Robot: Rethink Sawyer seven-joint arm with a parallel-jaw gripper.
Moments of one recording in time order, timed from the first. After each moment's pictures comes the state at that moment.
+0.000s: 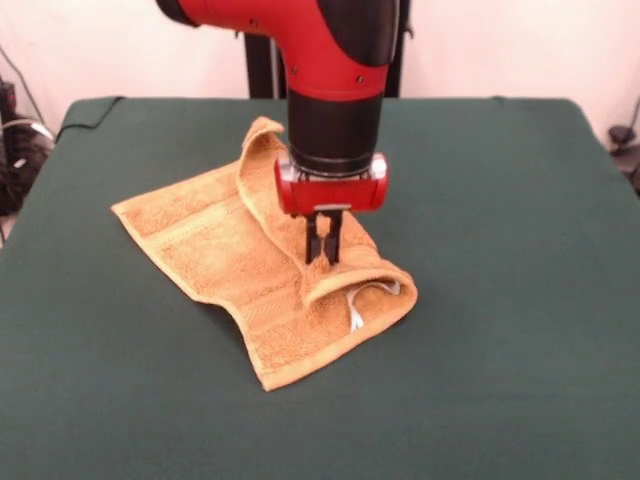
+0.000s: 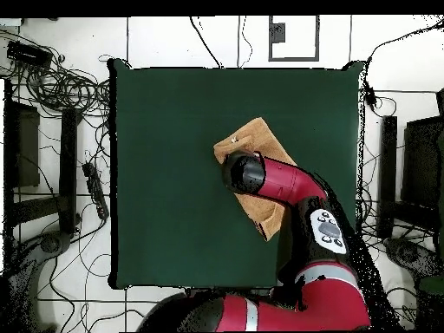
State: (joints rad) arm -0.22 -0.44 -0.03 1.55 0.04 0.33 1.36
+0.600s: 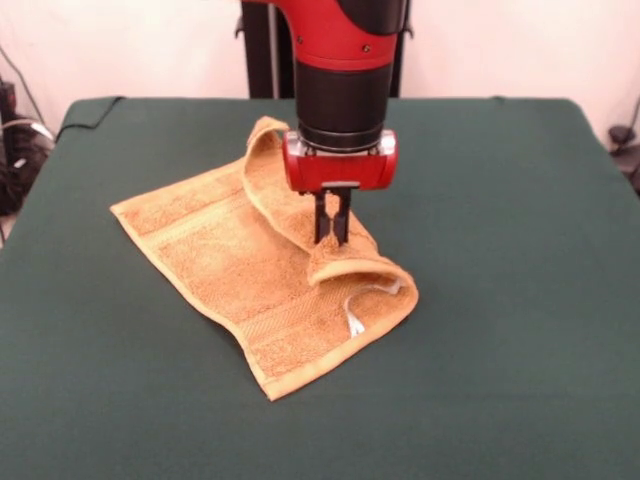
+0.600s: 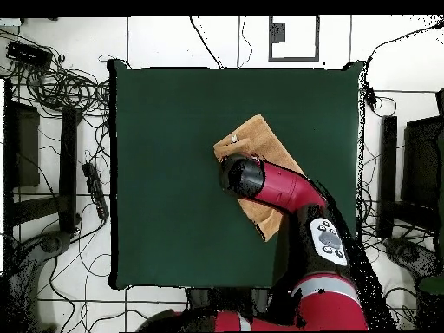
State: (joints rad) arm -0.20 -0.48 -0.03 1.60 0.10 0.33 1.36
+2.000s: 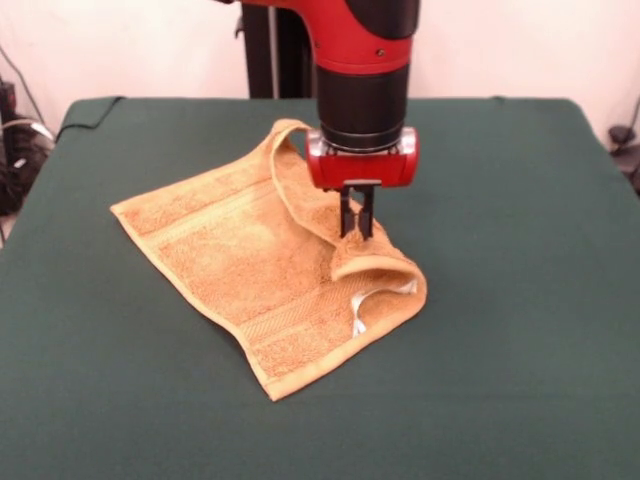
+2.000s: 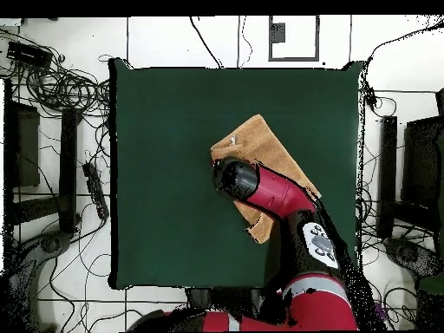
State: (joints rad) arm -0.18 -0.47 -0.03 1.66 0.23 0.33 1.36
